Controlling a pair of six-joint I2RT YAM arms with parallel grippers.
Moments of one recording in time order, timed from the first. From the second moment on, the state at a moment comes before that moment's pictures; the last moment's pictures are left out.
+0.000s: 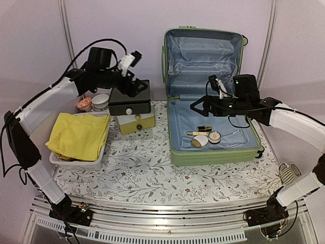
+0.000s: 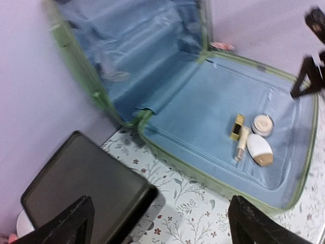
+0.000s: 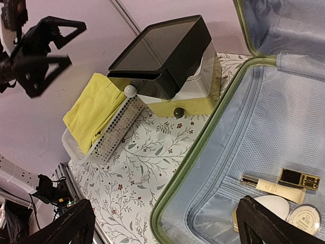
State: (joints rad) left arm -0.49 1.65 1.72 -0.47 0.18 0.22; right arm 0.58 1.42 1.21 -0.23 -0.39 0.37
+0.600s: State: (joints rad) left arm -0.57 2.07 2.01 -0.77 0.05 0.62; right arm 0.56 1.27 1.13 -0.30 -0.32 0.35
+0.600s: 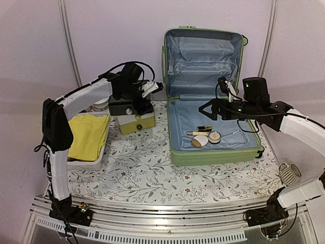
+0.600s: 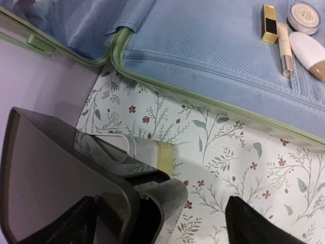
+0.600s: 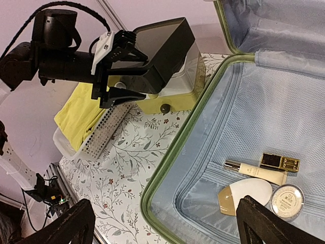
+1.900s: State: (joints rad) left arm -0.60 2.24 2.25 -0.73 -0.23 0.45; right arm 0.56 1.26 1.13 -0.32 -0.31 0.34
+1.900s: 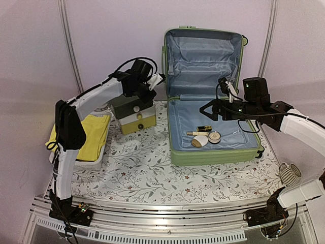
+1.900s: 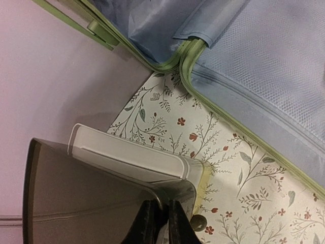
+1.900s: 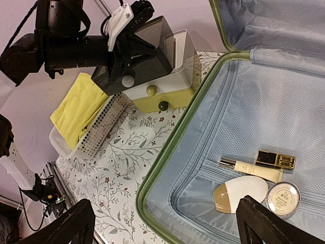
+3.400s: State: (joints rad) left arm -0.62 1.92 2.07 -0.64 -0.20 0.08; right arm 0.55 1.25 1.12 -0.33 -0.31 0.33
